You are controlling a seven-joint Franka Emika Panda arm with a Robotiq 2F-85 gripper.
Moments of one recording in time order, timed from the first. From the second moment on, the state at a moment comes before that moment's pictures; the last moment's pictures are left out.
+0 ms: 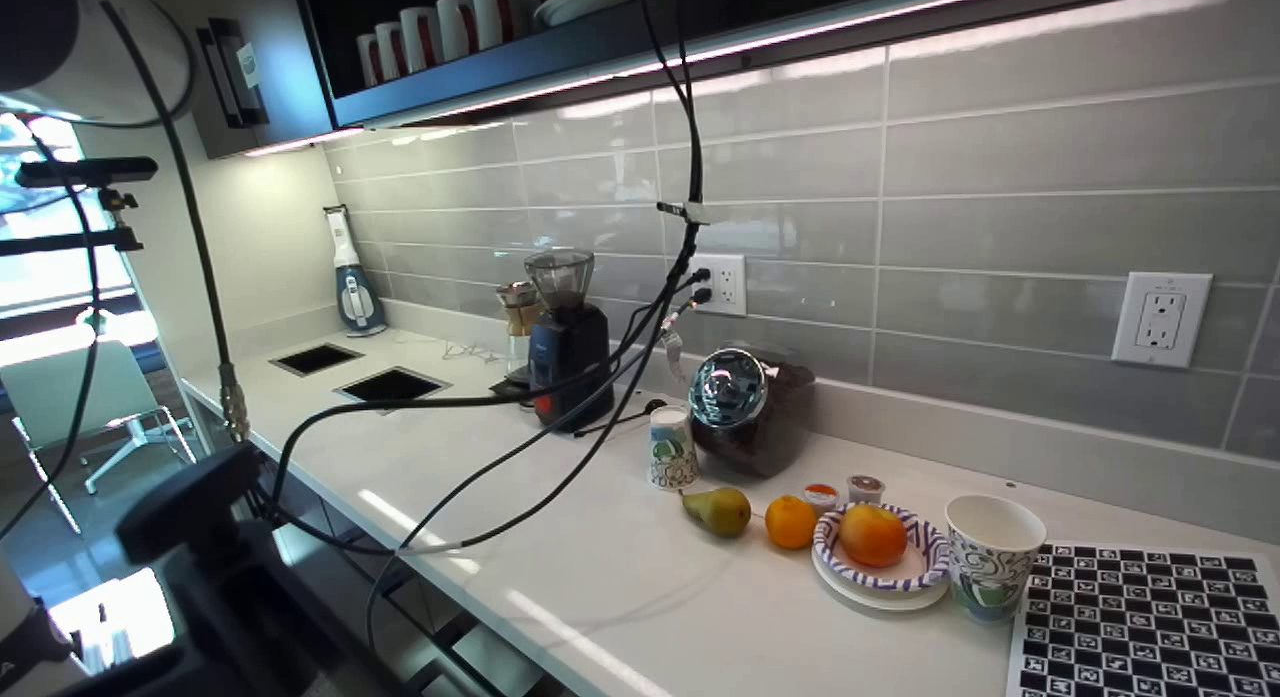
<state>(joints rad) -0.40 0.51 -0.18 -0.61 0.70 1.61 -0.24</state>
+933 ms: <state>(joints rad) -0.38 0.52 -0.18 -0.60 0.70 1.61 -0.25</state>
